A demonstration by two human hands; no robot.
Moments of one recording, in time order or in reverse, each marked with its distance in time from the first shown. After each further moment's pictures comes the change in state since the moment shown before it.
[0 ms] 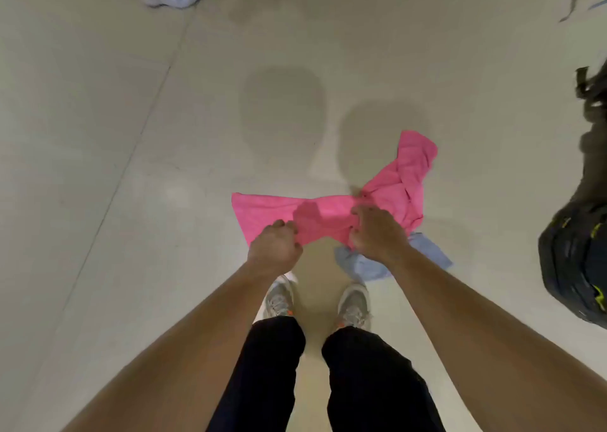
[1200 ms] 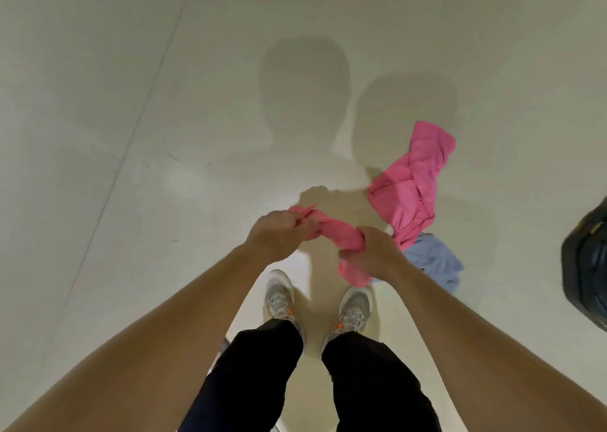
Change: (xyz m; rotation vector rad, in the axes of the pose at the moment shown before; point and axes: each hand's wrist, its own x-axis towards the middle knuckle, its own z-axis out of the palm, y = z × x) left_hand 0.047 0.012 -0.015 -0.303 -0.091 0.046; right_hand 0.029 0.029 0.038 0.386 -0.174 -0.001
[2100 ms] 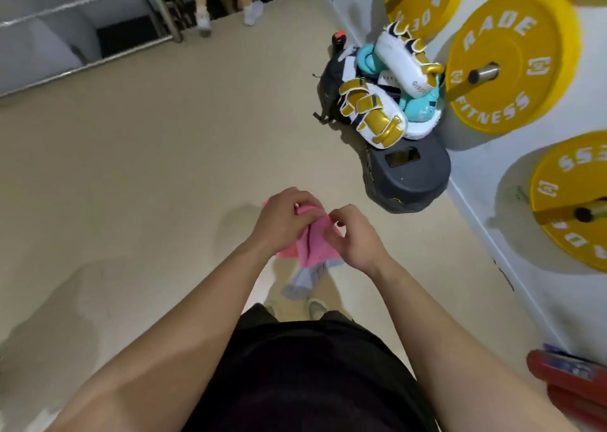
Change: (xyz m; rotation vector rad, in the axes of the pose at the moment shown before) left_hand -0.387 0.438 -0.040 0.190 -0.094 0.833; right_hand -0.553 -0.045 -0.166 0.471 0.935 -0.034
